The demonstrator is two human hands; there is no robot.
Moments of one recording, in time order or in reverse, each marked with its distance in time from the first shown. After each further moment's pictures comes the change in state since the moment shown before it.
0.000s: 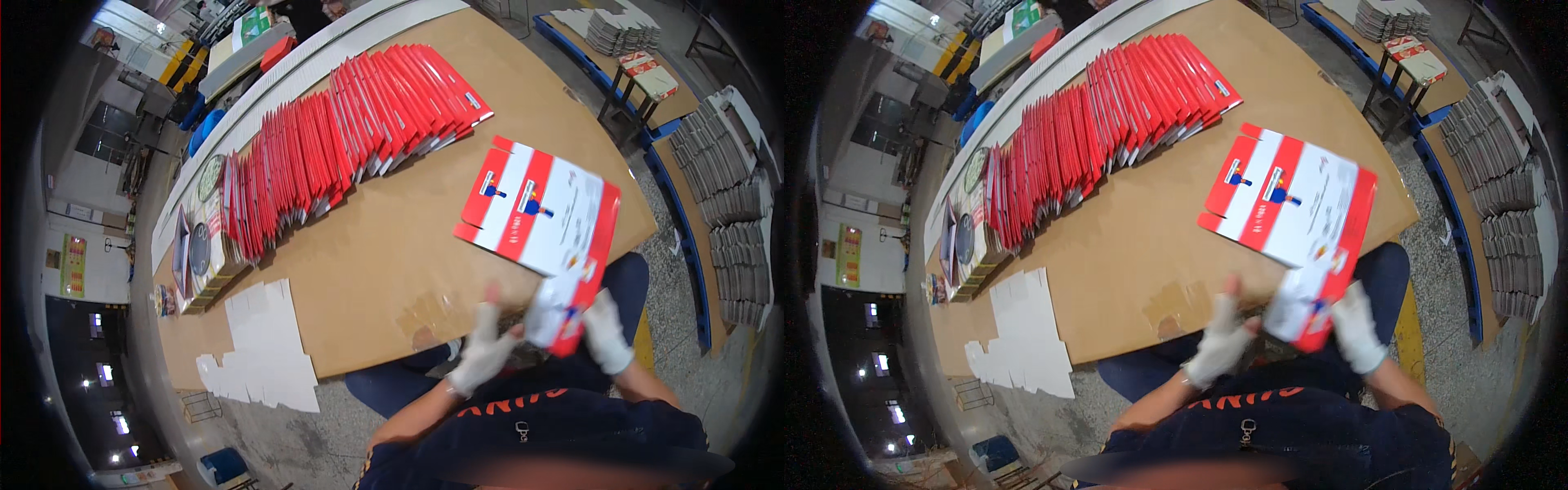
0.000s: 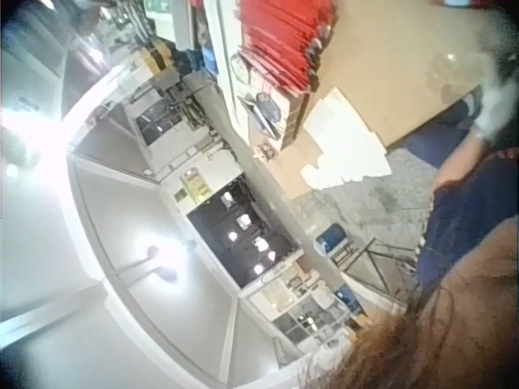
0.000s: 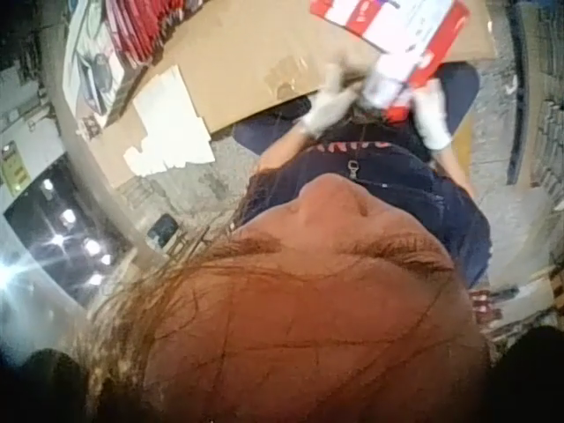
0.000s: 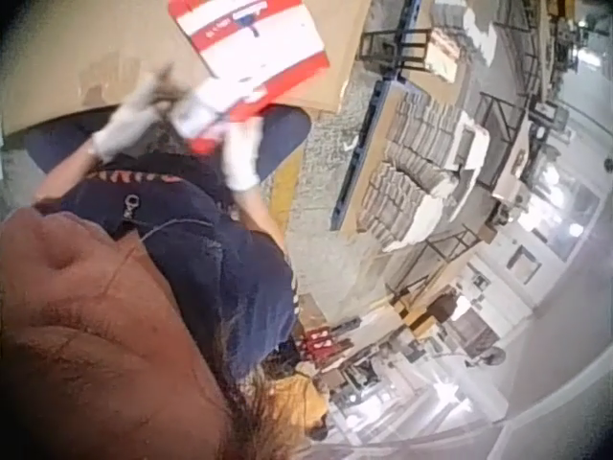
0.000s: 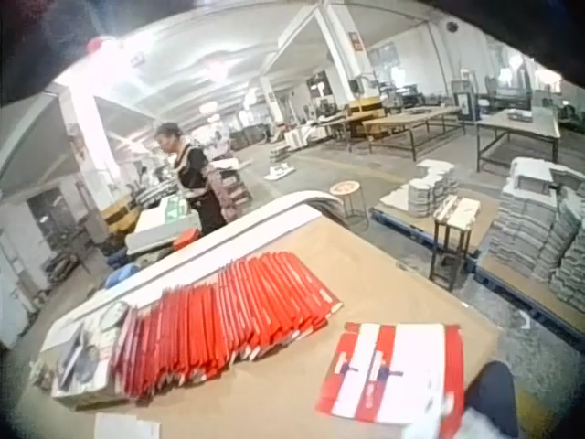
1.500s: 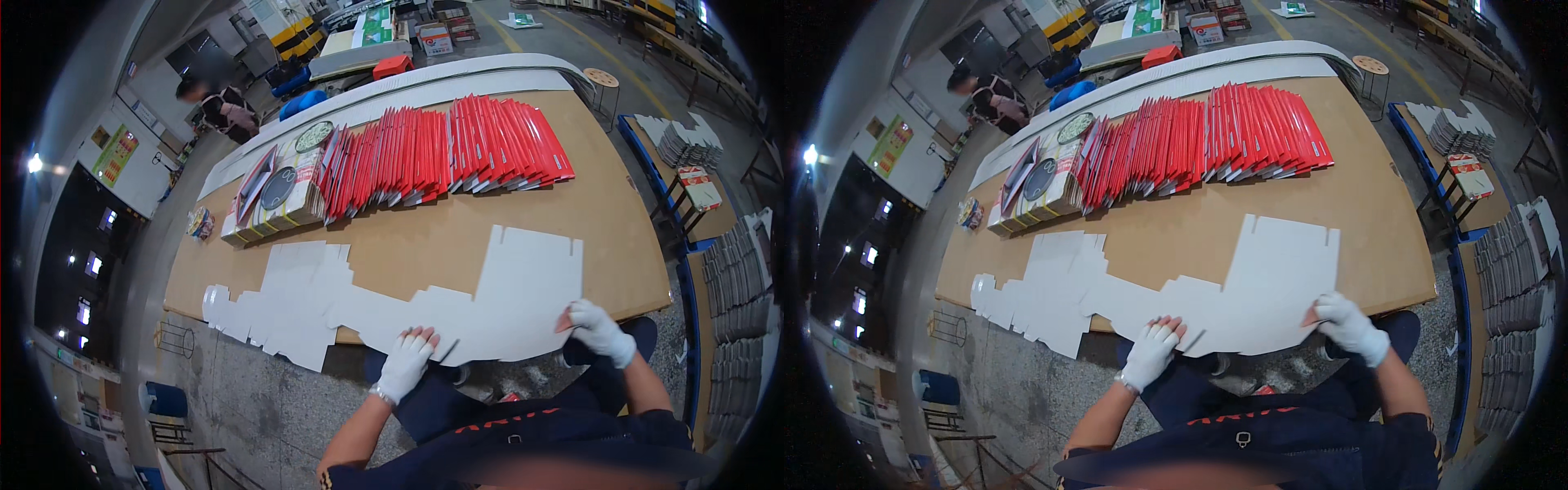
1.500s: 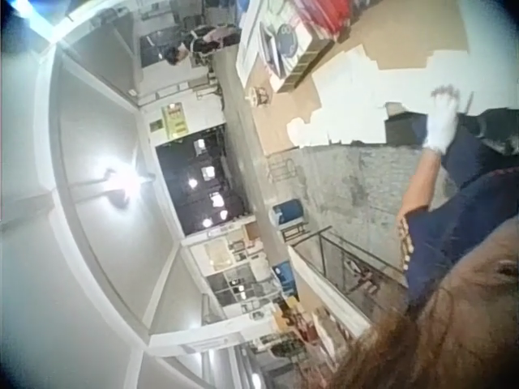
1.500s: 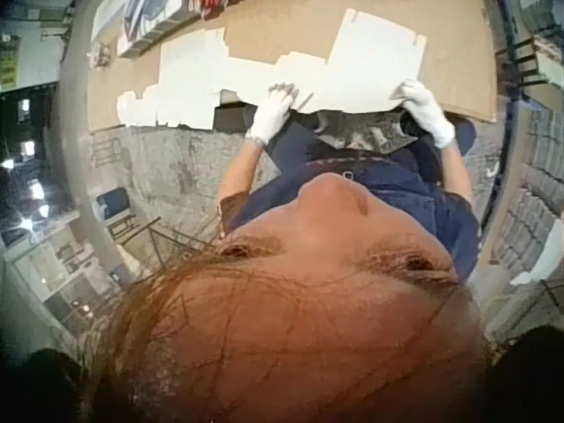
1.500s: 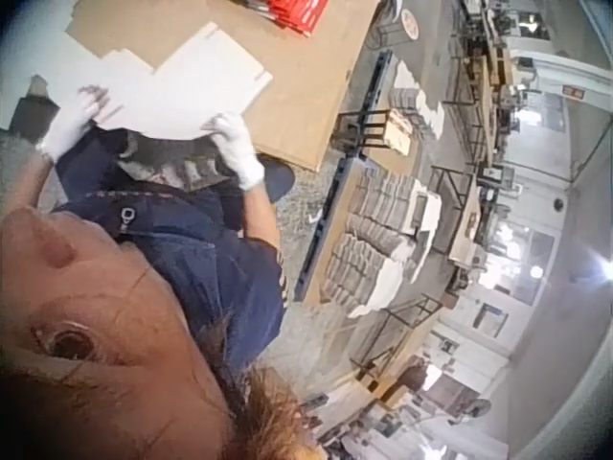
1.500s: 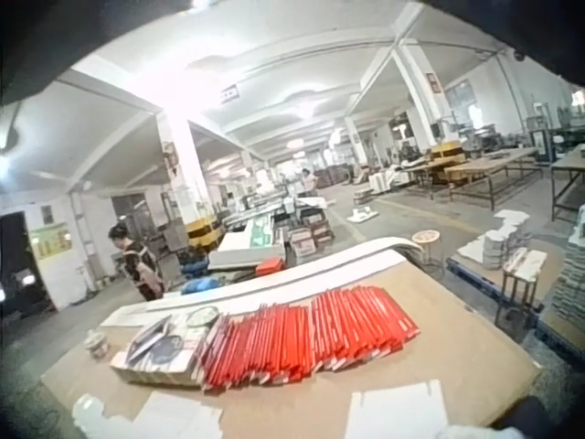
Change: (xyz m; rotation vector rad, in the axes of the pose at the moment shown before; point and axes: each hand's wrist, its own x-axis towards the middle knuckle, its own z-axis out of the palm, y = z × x) left_hand -0.127 -0.048 -0.155 1.261 0.070 0.181; right_hand 0.036 -0.108 0.043 -0.441 -0.823 -0.809
